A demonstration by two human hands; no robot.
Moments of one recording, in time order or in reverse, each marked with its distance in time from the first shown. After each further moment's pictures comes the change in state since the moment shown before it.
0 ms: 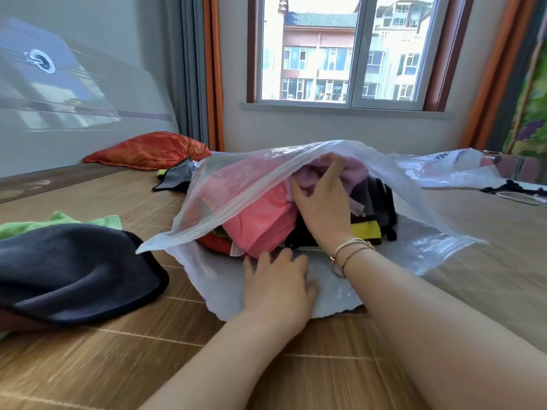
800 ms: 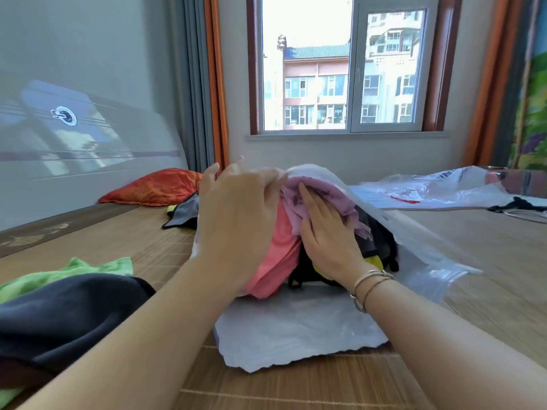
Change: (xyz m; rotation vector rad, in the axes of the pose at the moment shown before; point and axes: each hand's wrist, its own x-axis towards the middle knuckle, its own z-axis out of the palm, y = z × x) left_hand 0.023 -0.014 -0.132 -0.083 0.853 0.165; right_hand 0.008 0.005 -0.022 -0.255 -0.313 -0.135
